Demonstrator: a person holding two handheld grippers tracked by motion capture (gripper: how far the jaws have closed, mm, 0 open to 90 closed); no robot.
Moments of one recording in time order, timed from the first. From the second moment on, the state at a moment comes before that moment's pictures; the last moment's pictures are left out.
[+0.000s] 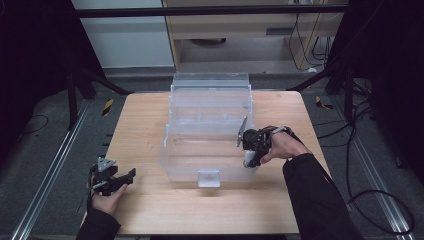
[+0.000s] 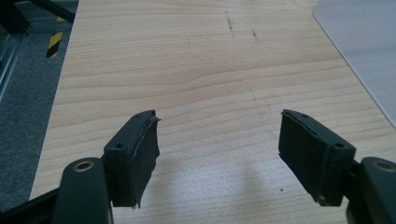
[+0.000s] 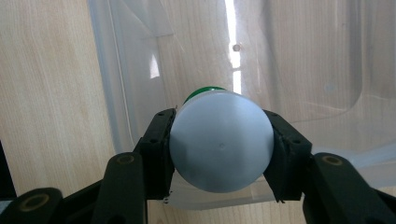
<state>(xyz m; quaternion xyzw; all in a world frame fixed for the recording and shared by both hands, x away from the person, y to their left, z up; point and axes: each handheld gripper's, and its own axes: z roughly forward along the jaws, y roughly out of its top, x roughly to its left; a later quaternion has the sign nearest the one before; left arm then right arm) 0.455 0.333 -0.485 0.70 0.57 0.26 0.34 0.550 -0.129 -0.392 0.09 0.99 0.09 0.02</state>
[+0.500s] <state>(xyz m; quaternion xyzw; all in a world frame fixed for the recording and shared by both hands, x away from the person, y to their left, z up) 0.455 0.333 -0.485 0.70 0.57 0.26 0.33 0.551 -0.131 -0.399 0.09 0.99 0.09 0.01</state>
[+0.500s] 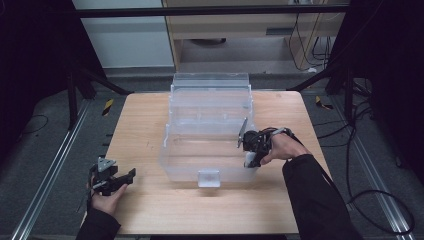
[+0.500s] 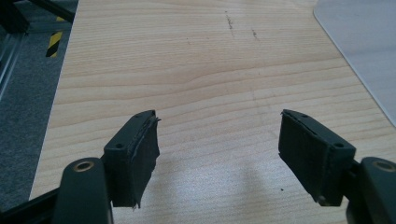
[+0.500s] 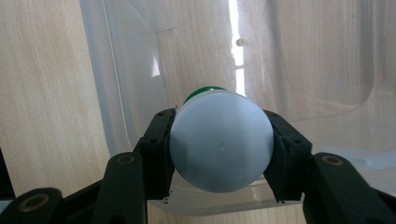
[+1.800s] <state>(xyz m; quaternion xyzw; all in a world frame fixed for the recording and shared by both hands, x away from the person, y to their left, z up) 0.454 0.334 -0.485 0.70 0.58 0.26 0.33 0.507 -0.191 -0.353 0.23 0.93 0.24 0.13</state>
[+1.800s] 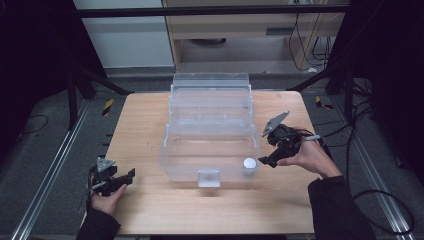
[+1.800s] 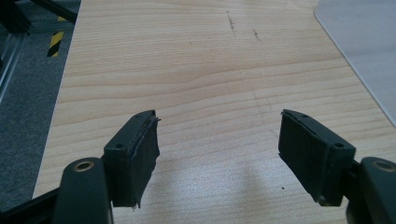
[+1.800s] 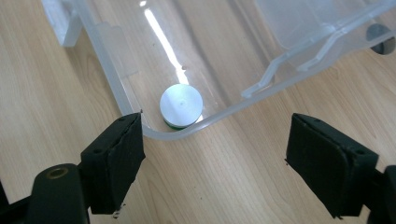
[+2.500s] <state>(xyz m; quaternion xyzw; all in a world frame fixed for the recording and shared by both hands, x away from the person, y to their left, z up) 0.453 0.333 -0.486 0.70 0.57 0.26 0.33 0.470 -0.258 -0.432 0.44 0.80 0.36 0.20</state>
